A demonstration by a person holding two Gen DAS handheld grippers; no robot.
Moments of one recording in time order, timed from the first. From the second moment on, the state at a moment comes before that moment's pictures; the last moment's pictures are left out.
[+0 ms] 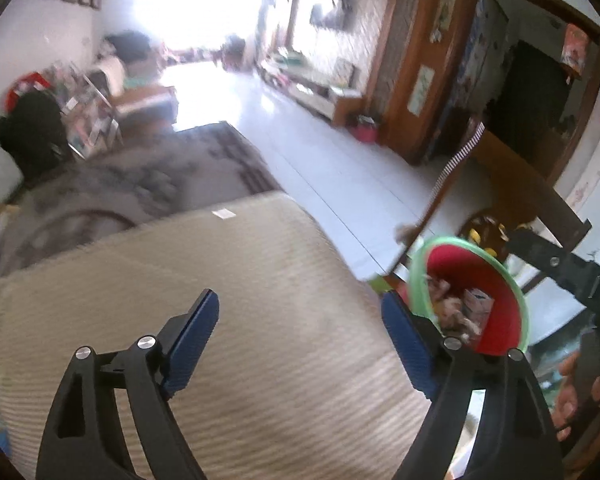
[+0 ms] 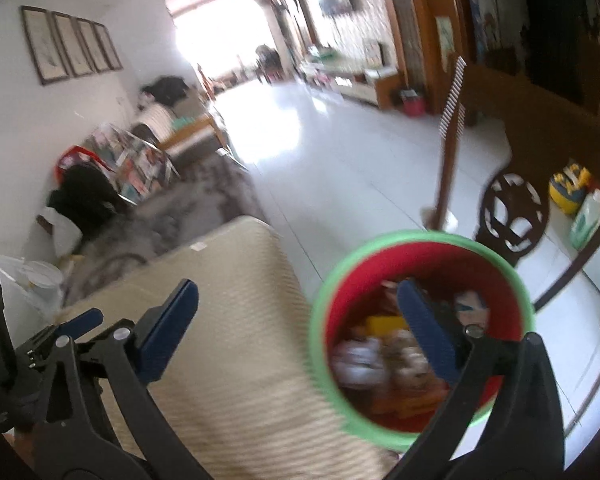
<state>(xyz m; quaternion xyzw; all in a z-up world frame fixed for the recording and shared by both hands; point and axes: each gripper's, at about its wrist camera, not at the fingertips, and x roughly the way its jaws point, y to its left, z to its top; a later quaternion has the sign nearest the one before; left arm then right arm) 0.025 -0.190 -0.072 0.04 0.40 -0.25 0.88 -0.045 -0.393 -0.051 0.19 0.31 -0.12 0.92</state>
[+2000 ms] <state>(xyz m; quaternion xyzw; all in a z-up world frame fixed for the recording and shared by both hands) -0.008 -0.011 0.015 0.00 0.23 -0.15 0.96 -0.062 -0.193 0.003 0.08 0.15 -0.14 0.98</state>
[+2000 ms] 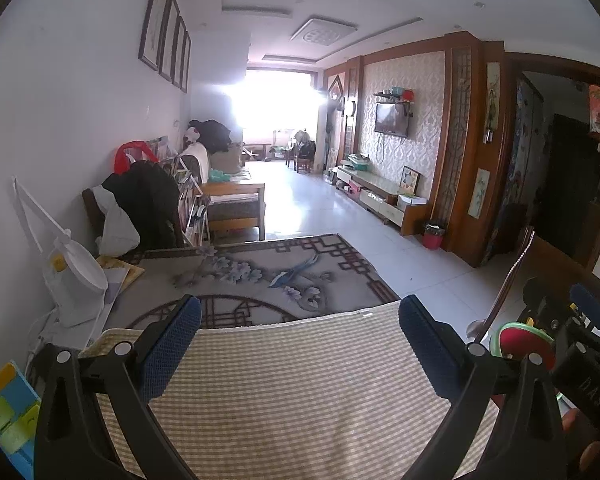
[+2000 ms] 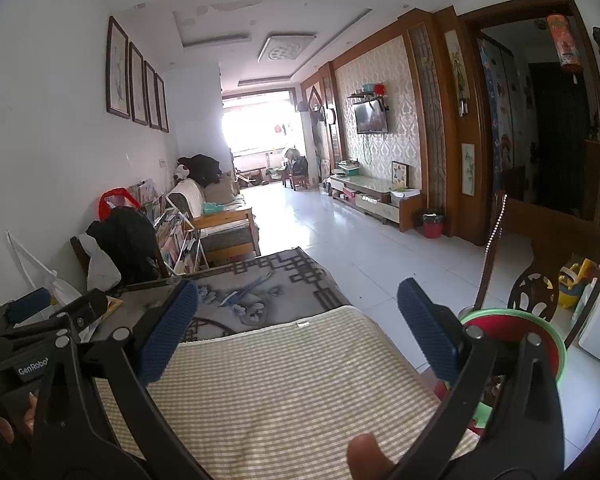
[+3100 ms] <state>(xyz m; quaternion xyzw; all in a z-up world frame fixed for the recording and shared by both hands) -0.005 -0.011 0.001 0.00 0.25 -0.14 0.96 -0.060 -0.202 -0.021 0.09 0.18 -0.13 0.97</state>
